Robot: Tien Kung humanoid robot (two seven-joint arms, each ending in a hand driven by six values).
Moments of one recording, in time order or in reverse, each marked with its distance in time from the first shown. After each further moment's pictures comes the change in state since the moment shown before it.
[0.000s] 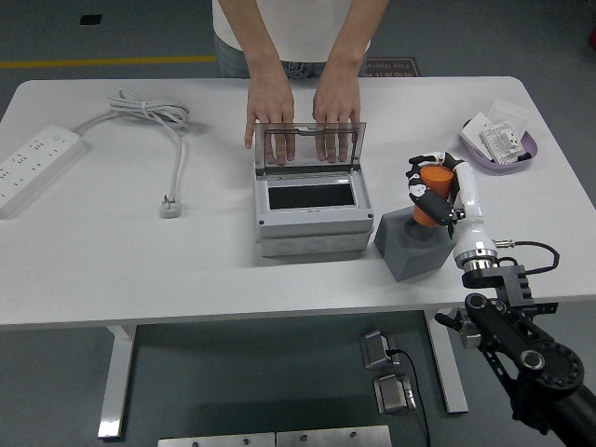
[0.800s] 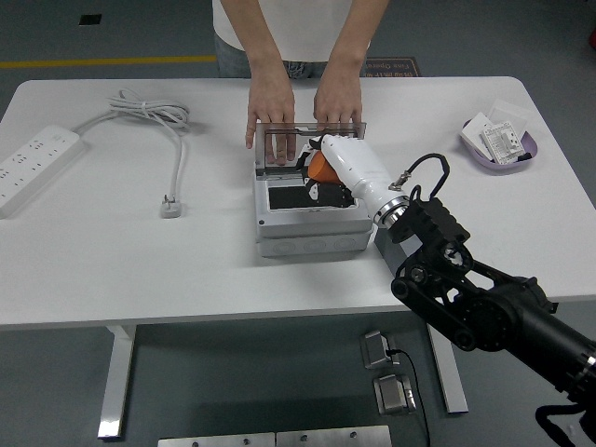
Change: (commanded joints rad) left arm -0.001 0.019 0.010 0.000 -0.014 0.002 0.016; right arm 0.347 0.014 -0.386 -0.062 -0.741 0.137 -0.392
